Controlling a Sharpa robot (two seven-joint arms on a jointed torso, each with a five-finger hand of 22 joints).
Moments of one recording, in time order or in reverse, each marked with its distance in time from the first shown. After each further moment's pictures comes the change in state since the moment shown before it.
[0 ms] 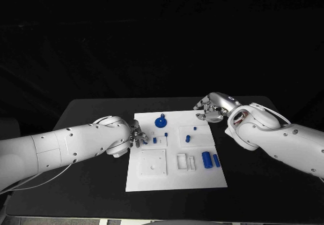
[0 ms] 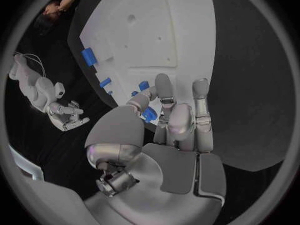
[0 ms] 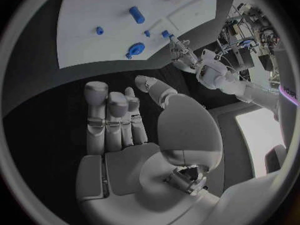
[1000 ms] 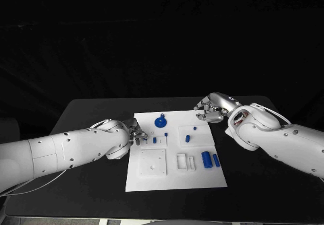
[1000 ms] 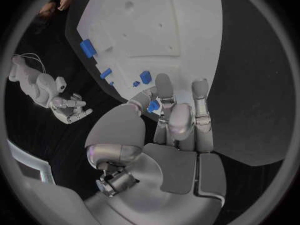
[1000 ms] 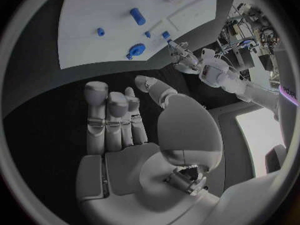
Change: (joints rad) left arm -0.014 -0.024 -0.007 0.041 -0.034 -0.165 0.029; left_hand 0.034 -0.003 0.001 0.032 -0.012 0.005 0.000 -0.002 -0.011 0.002 0.002 0.000 -0.004 0.000 0.000 0.000 -0.008 0.016 0.004 0.004 0.000 0.000; right arm -0.003 -0.005 0.000 0.002 0.001 0.000 0.000; right_hand 0.000 0.000 0.000 0.000 0.004 0.000 0.000 0.000 0.000 0.000 0.000 0.000 0.000 0.000 0.000 0.000 0.000 0.000 0.000 0.000 0.000 0.000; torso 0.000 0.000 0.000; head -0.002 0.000
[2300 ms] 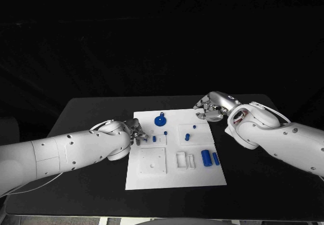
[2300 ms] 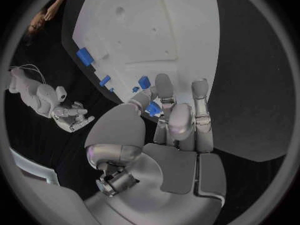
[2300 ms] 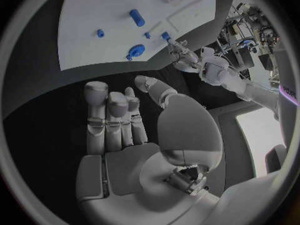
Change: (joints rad) left arm -0.025 0.013 0.006 -0.009 -0.091 0.011 0.001; left_hand 0.013 -0.010 -0.001 0.007 0.000 0.000 0.000 -0.002 0.001 0.000 0.000 0.000 -0.003 0.000 0.000 0.000 -0.006 0.000 0.000 0.000 0.000 0.000; right arm -0.002 0.000 0.000 0.000 0.002 0.006 0.000; right_hand 0.000 0.000 0.004 -0.004 0.000 0.003 0.002 0.000 0.000 0.000 0.000 0.000 0.000 0.000 0.000 0.000 0.000 0.000 0.000 0.000 0.000 0.000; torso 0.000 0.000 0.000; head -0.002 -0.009
